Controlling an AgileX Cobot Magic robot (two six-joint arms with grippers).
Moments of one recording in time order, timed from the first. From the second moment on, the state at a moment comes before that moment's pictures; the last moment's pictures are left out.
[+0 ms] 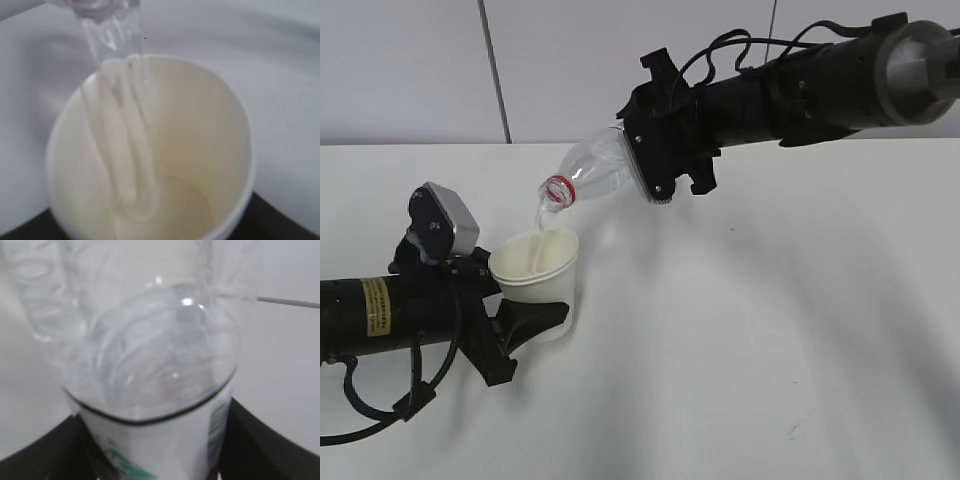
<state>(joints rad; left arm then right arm) -0.24 1.87 -0.56 0.91 -0.92 -0.32 0.39 2.06 -1.49 -1.64 -0.20 -0.14</state>
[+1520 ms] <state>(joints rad) -0.24 1.87 -0.56 0.91 -0.90 -0.32 0.39 2.06 -1.49 -1.68 -0.19 -0.17</state>
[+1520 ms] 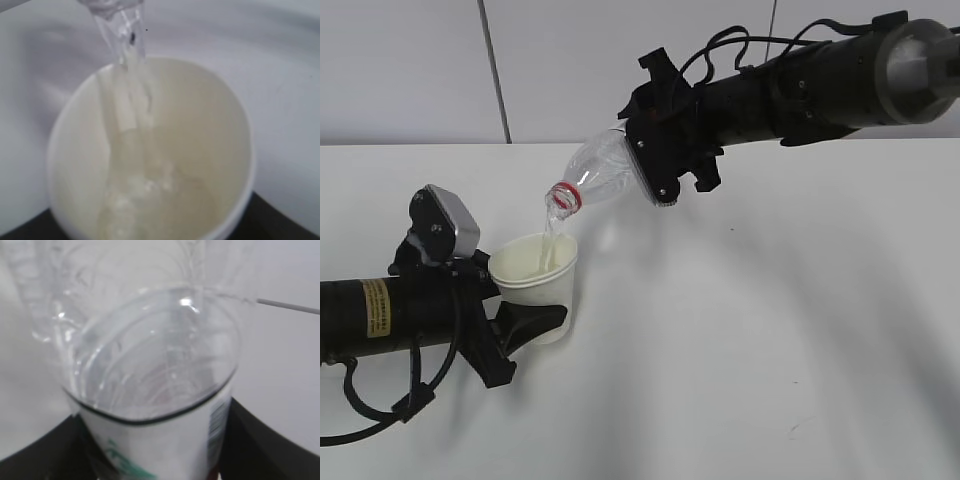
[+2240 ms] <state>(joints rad) -0.24 1.87 -0.56 0.91 -0.90 -0.32 0.39 2.06 -1.49 -1.68 -0.19 -0.18</state>
